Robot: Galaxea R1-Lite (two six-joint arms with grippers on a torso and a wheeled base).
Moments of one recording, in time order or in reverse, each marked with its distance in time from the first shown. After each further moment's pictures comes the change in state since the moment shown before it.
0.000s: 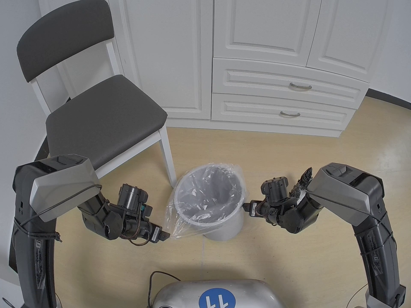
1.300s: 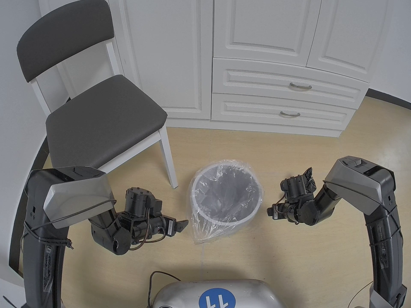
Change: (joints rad) left arm -0.072 0.061 0.074 -0.446 -0.063 -0.162; right arm -0.127 -0.046 0.061 0.125 -0.072 -0.219
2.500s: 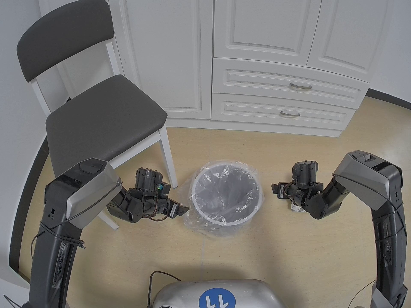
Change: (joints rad) left arm 0.075 0.178 -0.552 0.447 -0.048 0.244; right arm -0.047 -0.048 0.009 -0.248 0.015 -0.031
